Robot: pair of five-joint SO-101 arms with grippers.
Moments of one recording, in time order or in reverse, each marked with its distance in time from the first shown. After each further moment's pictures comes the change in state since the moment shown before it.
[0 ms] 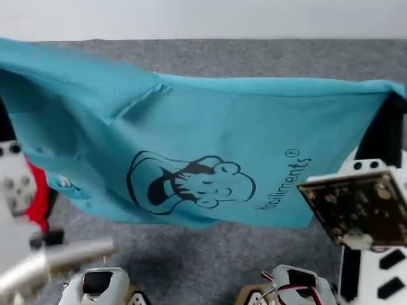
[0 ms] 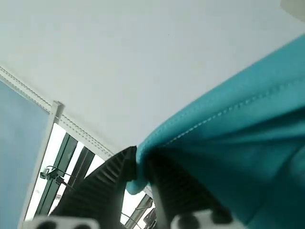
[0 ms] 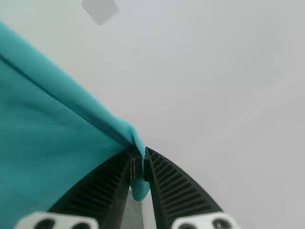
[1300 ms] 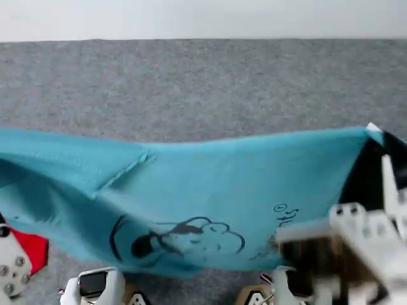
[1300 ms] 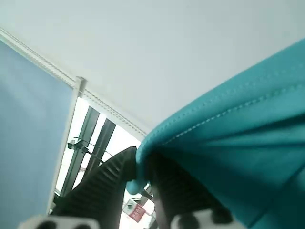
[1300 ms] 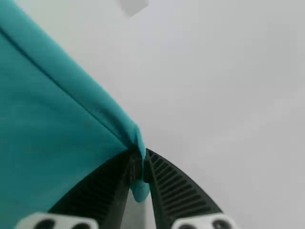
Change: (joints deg) left arm -8.0 -4.5 -8.1 14.2 -0.2; right arm -2.8 -8.7 9.8 7.6 7.0
